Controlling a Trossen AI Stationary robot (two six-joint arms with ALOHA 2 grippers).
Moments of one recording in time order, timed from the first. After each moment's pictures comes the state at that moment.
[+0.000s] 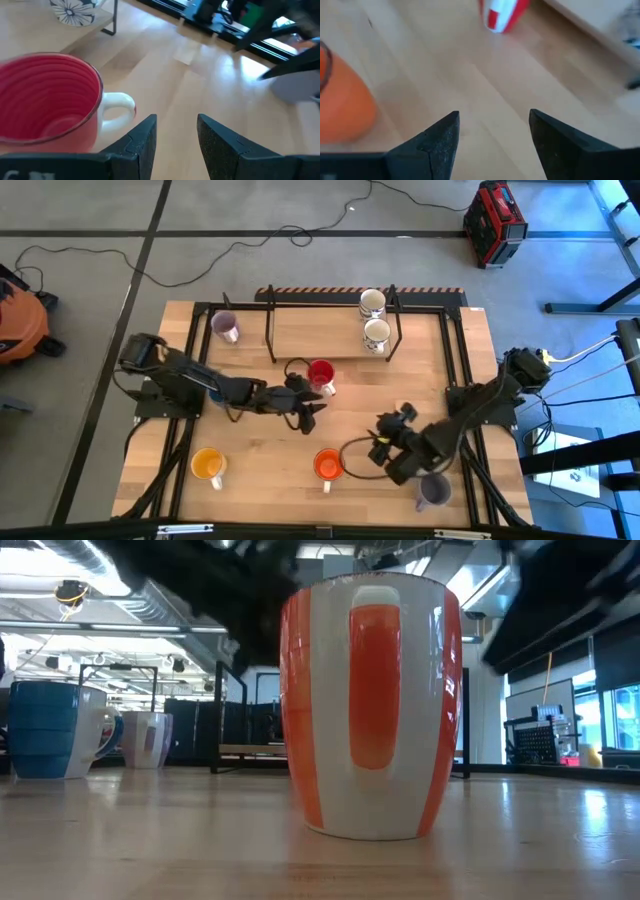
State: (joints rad) left arm -0.19 1.57 0.81 0.28 -0.38 -0.51; right arm 0.64 1.61 1.04 -0.74 0.75 1.17
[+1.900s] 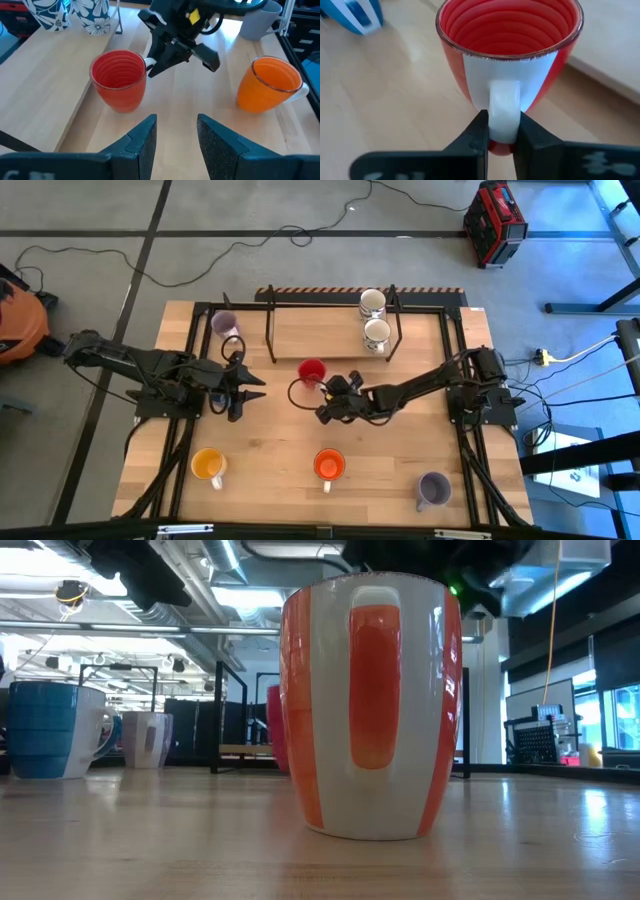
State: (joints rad) left arm -0.22 0.77 0.67 -0.44 -0.28 -0.25; right arm 0.18 1.88 1.08 0.01 0.63 0.65
